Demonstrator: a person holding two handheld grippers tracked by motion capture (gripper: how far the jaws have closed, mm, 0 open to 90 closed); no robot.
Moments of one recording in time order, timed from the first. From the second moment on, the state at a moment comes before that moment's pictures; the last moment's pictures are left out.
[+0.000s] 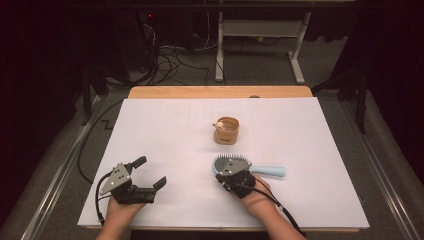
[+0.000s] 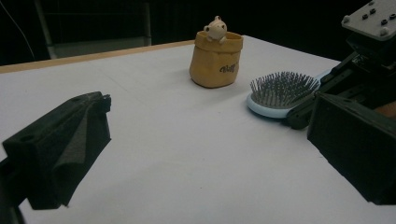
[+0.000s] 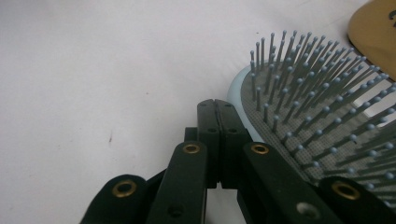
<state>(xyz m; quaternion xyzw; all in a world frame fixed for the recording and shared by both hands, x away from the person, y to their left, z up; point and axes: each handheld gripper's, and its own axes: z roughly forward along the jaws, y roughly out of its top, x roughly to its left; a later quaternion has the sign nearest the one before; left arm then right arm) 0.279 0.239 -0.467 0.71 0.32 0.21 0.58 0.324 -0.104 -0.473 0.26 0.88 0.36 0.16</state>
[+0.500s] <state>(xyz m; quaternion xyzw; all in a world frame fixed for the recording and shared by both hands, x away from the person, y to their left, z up) 0.279 0.239 -0.467 0.71 0.33 0.21 0.59 0.330 -0.110 -0.470 0.27 0.88 0.37 0.15</state>
